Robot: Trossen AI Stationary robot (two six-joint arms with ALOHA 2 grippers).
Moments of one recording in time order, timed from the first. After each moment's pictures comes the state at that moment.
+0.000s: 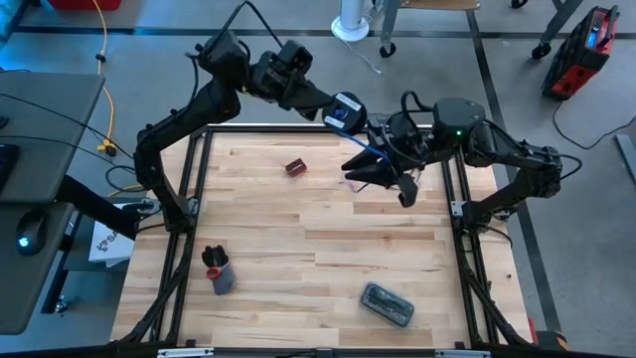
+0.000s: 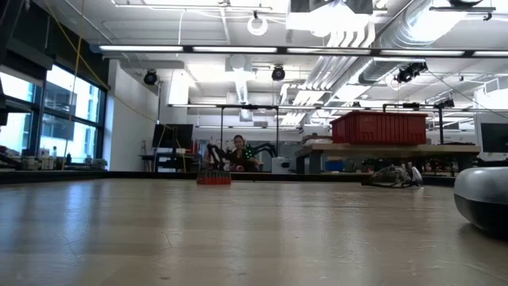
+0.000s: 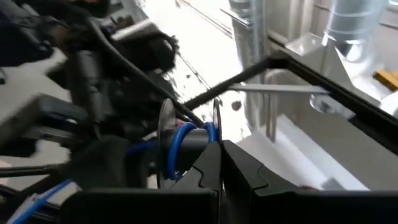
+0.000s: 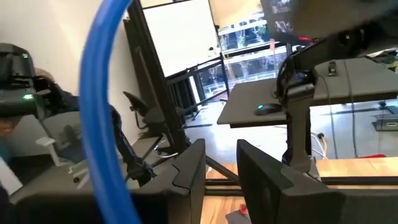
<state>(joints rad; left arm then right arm) 0.38 1.72 2.09 0.11 0.84 -1.46 0.01 1.41 1.78 -0.38 -0.30 0.24</state>
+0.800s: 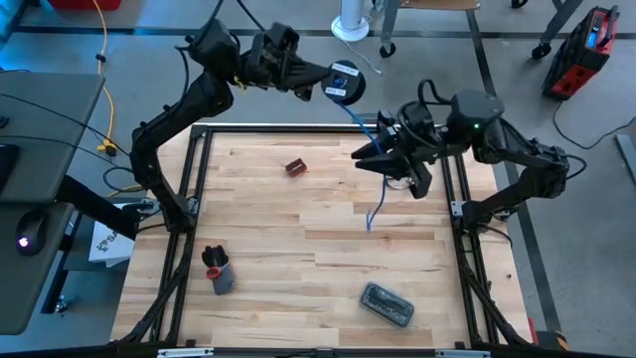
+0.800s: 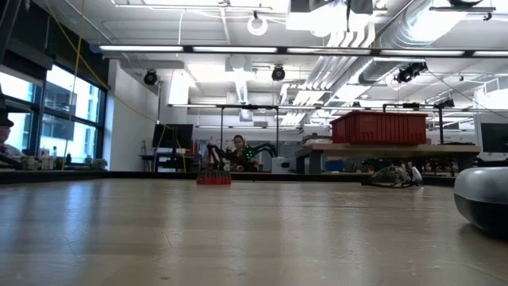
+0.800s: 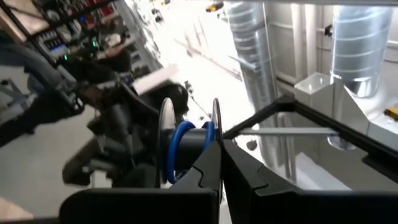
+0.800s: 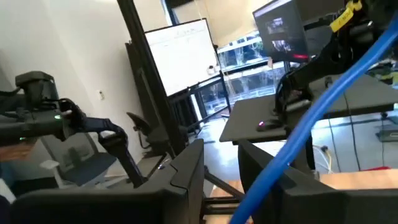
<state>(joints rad) 0.44 1.70 2.09 0.09 0.71 -1.42 0.00 1.36 1.78 -0.34 -0.29 0.29</state>
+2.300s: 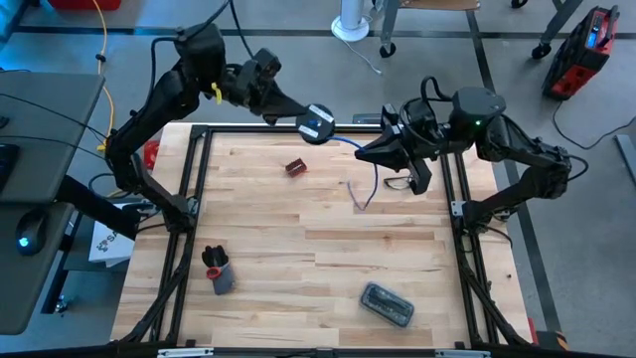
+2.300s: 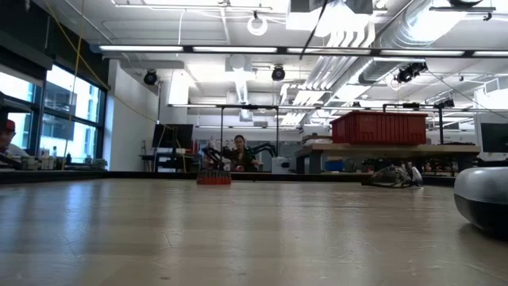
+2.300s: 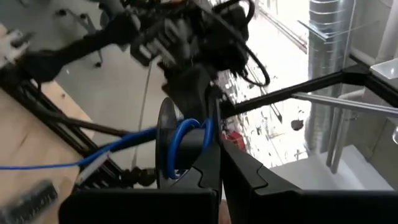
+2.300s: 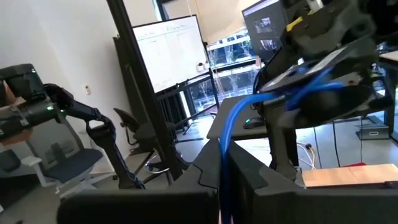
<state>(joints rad) 0.43 1.56 2.08 -0.50 0.80 -1.24 -0.03 1.35 1.78 -0.38 -0.27 0.25</state>
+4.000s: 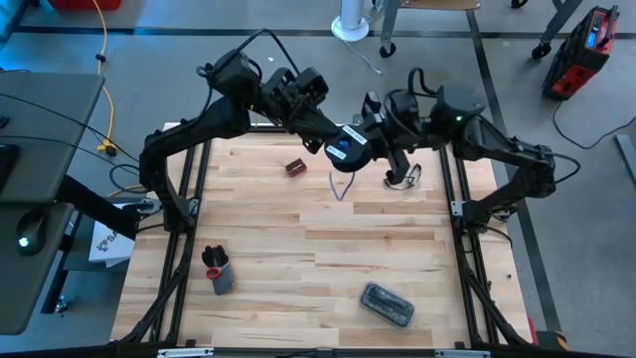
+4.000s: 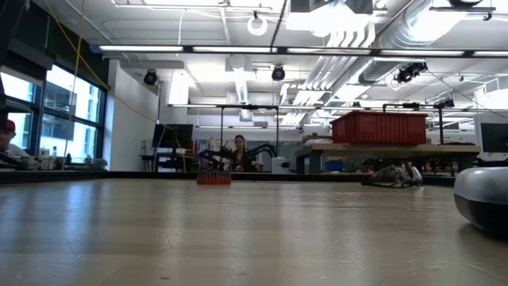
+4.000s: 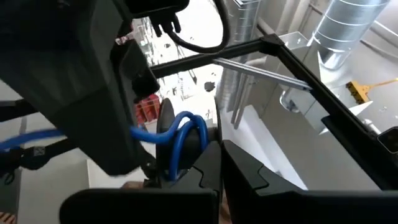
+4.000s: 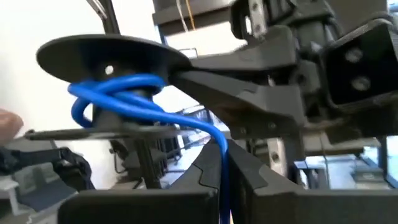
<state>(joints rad) 0.25 1.75 2.08 0.20 0.84 -1.72 -0.07 1.45 1.78 -0.14 -0.28 0.23</state>
